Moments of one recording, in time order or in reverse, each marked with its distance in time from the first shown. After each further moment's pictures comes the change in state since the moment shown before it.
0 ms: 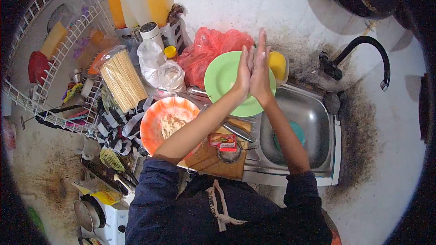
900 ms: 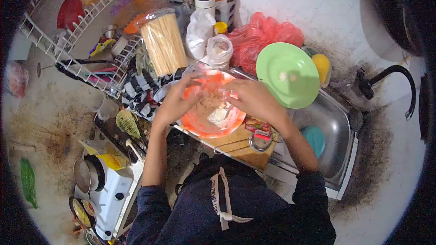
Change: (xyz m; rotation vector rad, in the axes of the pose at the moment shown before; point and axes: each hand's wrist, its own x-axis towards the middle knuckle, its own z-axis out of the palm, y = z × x) left_hand -0.208 0.150 -0.151 1.200 0.130 0.160; right_hand -0.054 -0.090 0.066 -0.155 -0.944 -0.199
